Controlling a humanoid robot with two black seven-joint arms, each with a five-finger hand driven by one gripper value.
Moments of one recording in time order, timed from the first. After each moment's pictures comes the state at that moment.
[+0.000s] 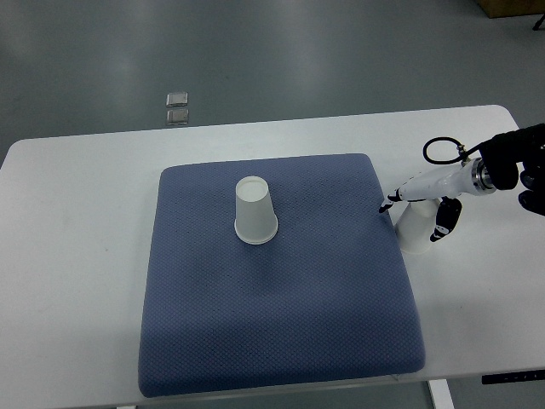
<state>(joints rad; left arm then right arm) -0.02 0.00 -0.15 -0.15 0.08 0.05 0.04 1.18 -0.62 -0.22 1.00 -1.53 0.23 0.38</state>
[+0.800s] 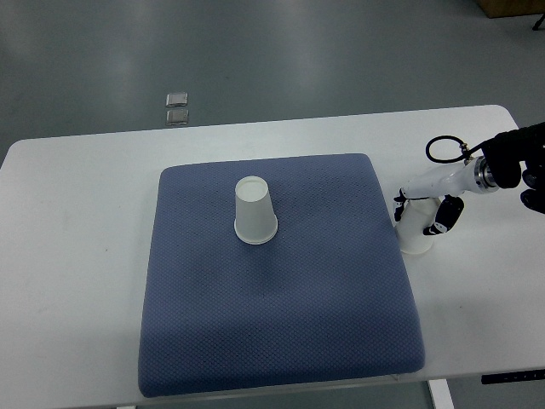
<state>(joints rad) -0.02 0.00 -0.15 -0.15 0.08 0.05 0.04 1.19 -0.63 -0.22 0.98 -1.54 0.22 0.39</state>
